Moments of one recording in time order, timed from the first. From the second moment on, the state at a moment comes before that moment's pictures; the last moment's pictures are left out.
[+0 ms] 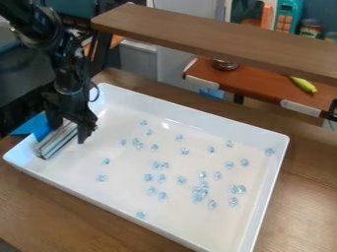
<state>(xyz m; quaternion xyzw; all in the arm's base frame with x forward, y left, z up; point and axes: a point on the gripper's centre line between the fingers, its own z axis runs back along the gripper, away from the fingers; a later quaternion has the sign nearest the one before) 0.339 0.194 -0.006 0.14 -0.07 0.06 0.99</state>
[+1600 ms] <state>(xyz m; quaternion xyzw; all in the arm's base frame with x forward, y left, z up) 0.310 0.125 -0.014 0.09 -0.03 0.04 0.99</state>
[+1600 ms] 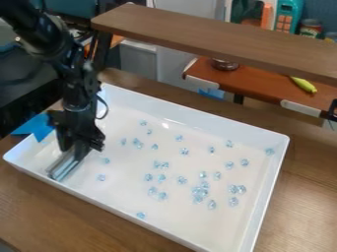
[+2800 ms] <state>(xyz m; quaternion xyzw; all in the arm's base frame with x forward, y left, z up) 0.326 -0.045 -0.002 0.01 0.00 0.02 1.00</state>
